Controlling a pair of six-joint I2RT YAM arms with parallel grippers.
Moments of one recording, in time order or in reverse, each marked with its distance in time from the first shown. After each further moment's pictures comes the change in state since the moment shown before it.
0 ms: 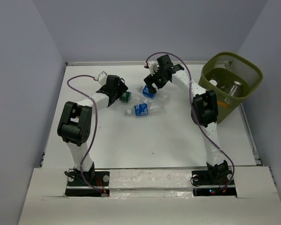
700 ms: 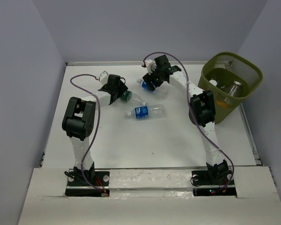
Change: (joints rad) left arm 0.019 0.119 0.072 0.026 0.002 0.019; right arm 0.019 0.068 0.054 0.082 0.042 -0.032
